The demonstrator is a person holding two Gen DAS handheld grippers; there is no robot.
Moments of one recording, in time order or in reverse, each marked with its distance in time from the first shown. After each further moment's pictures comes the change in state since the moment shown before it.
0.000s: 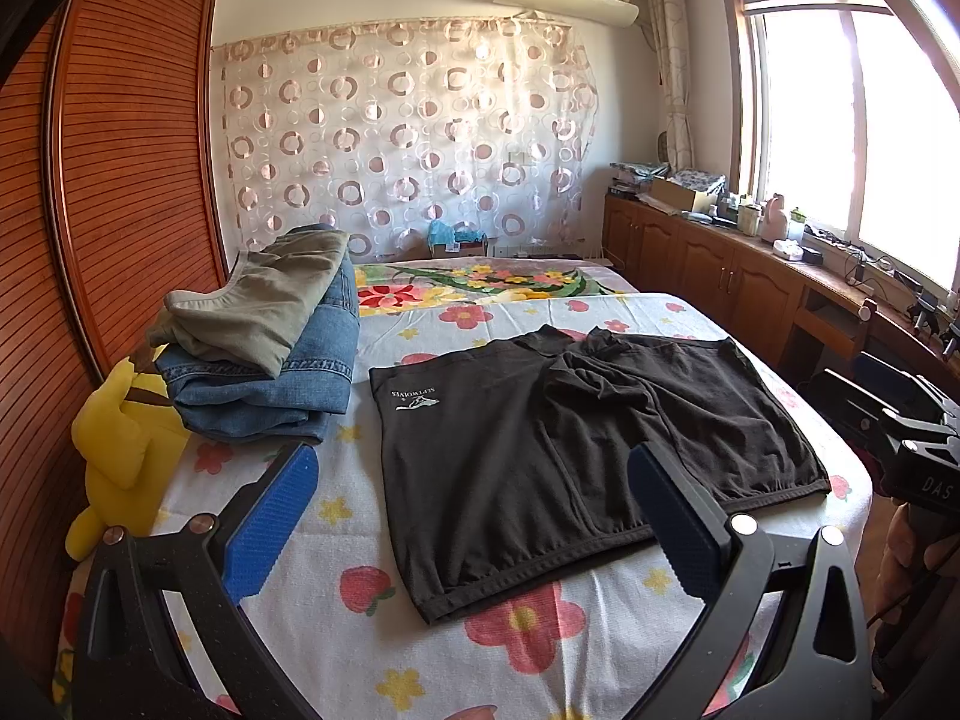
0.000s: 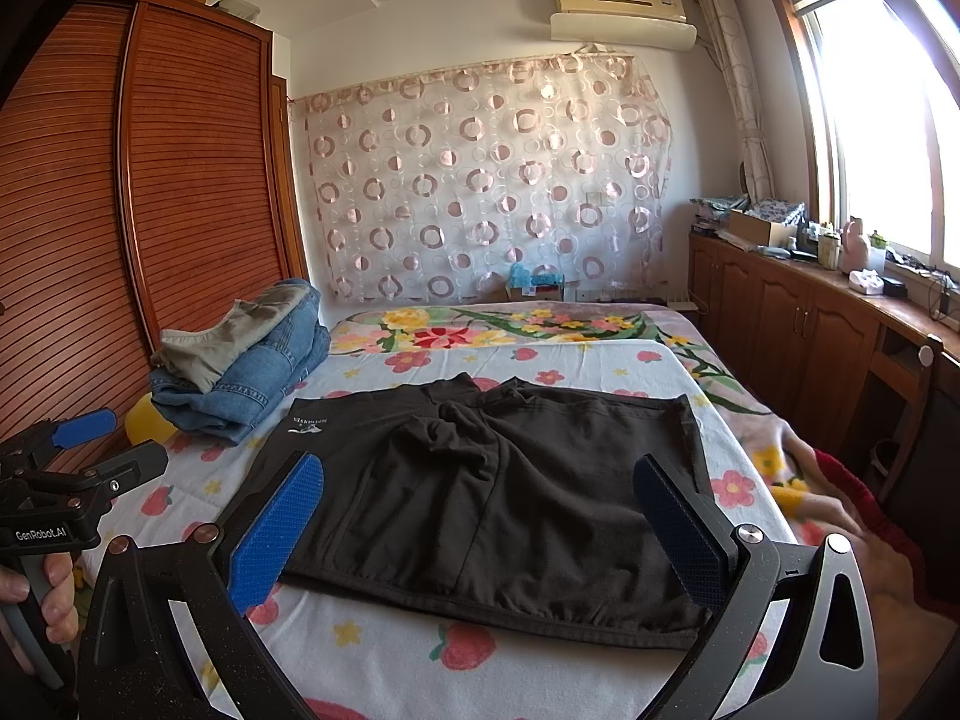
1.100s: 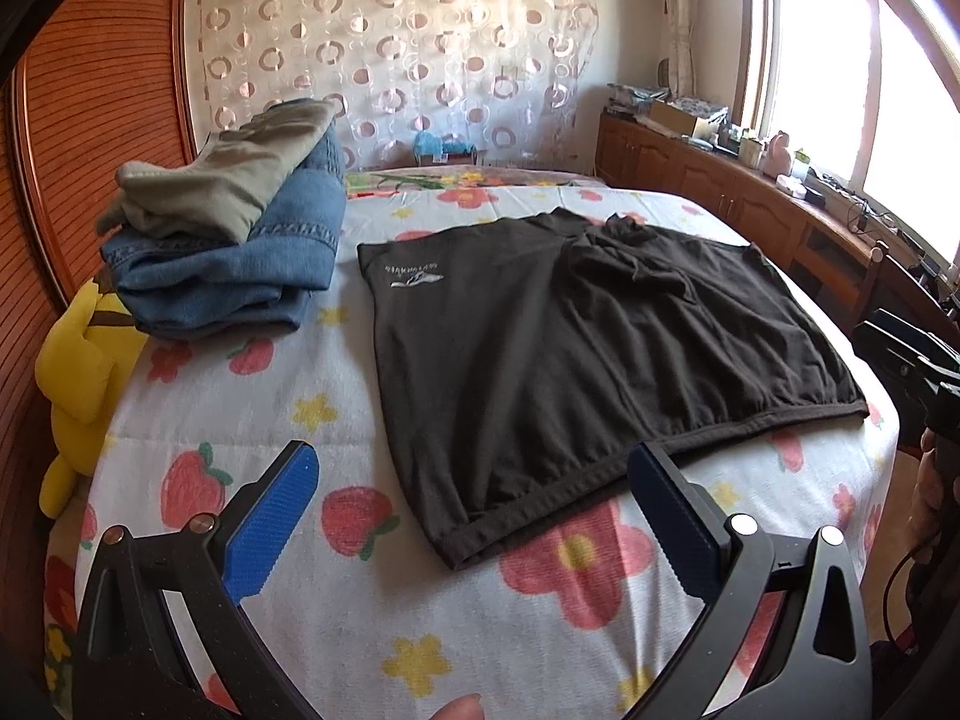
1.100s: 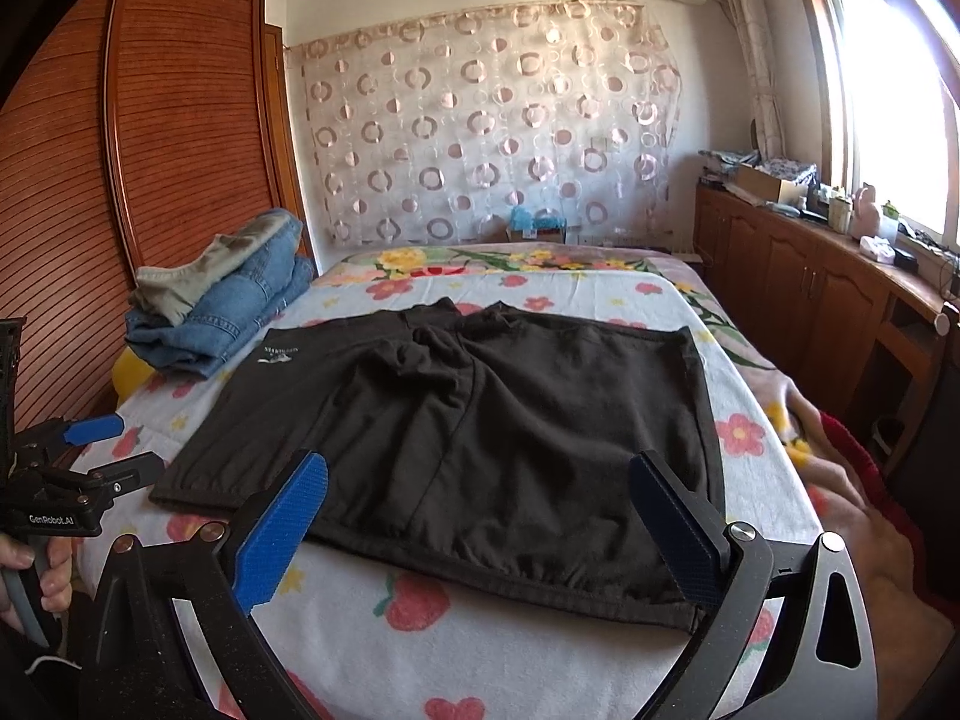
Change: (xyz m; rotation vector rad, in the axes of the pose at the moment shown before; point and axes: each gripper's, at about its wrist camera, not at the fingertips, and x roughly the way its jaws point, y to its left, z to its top) left arm 0.051 0.019 -0.045 -0.013 0.204 -0.054; right arm 0.011 -0.016 0.000 -0.013 0.142 0.008
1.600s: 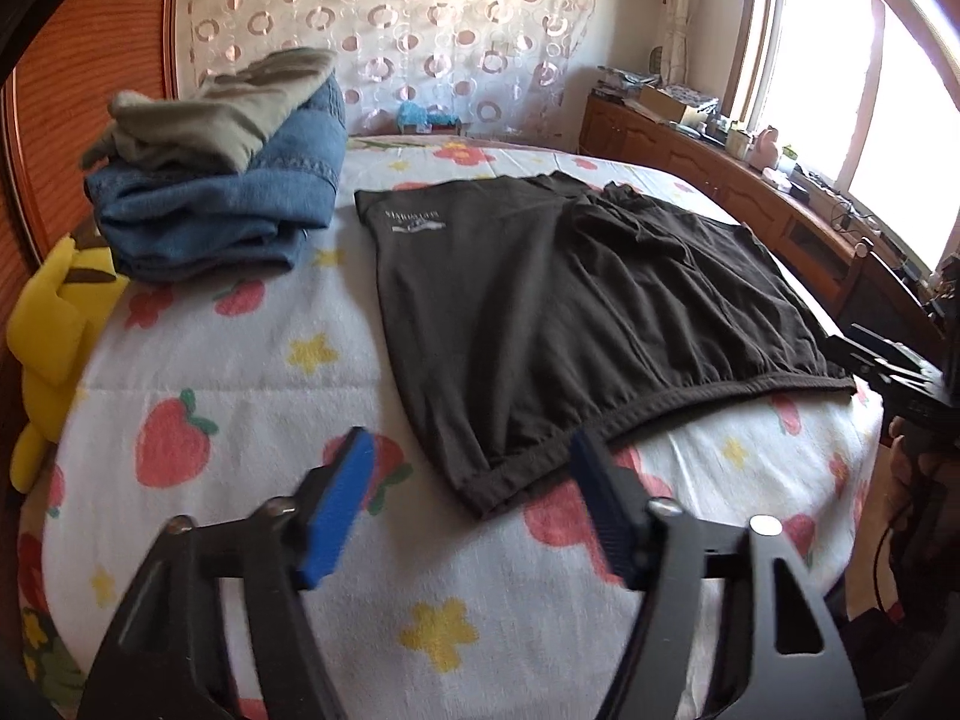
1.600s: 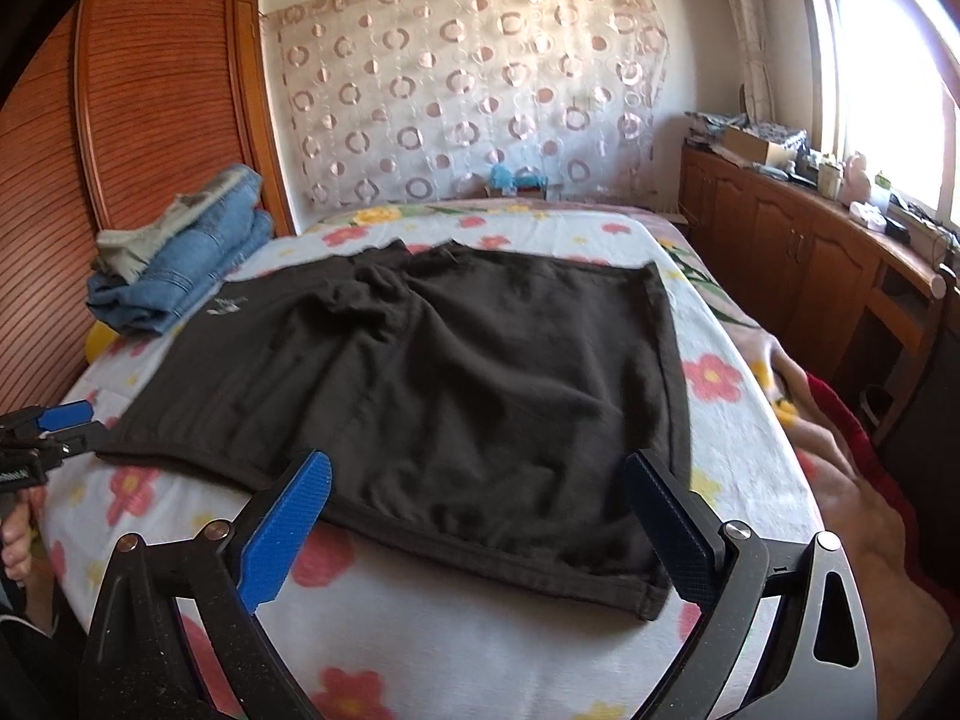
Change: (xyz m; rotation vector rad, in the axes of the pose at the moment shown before) left arm 0.009 0.021 -0.020 -0.038 0.069 -0.091; right arm -0.001 -0.033 -0.009 0.012 0.098 -0.039
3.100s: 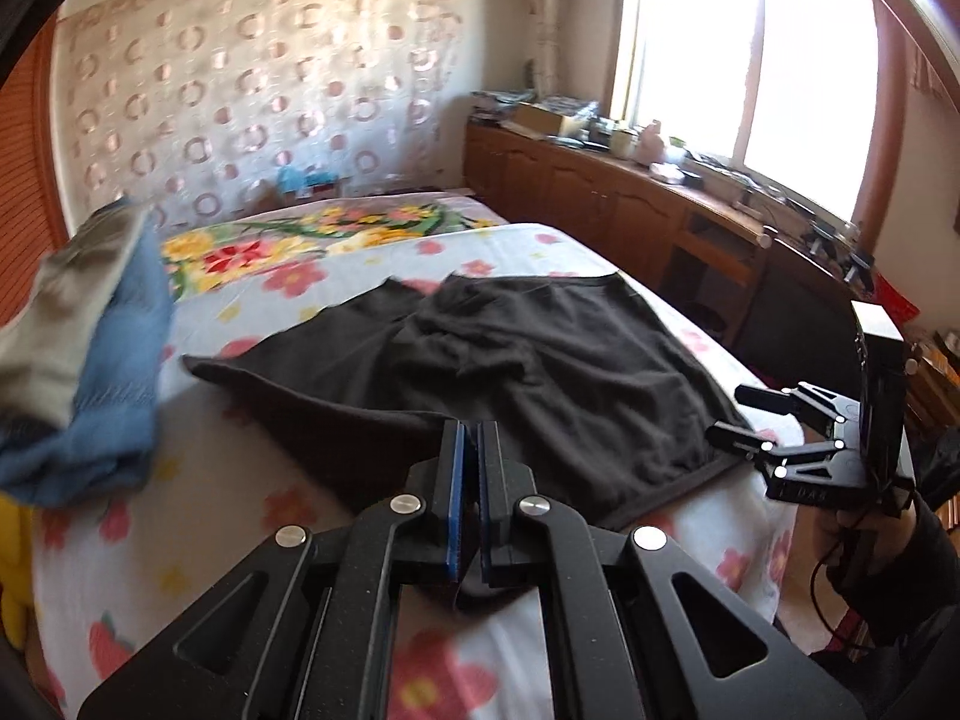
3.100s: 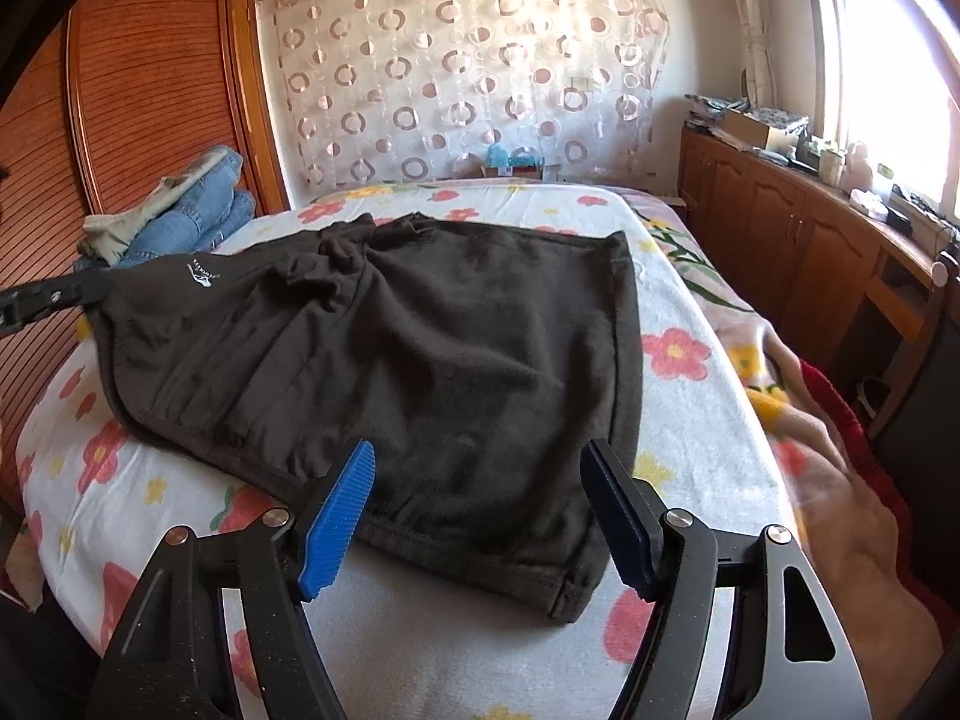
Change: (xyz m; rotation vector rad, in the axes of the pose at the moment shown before) left arm 0.007 -0.094 0.090 0.231 -0.081 -0.197; right arm -0.010 -0.019 0.012 -0.002 0.022 0.014
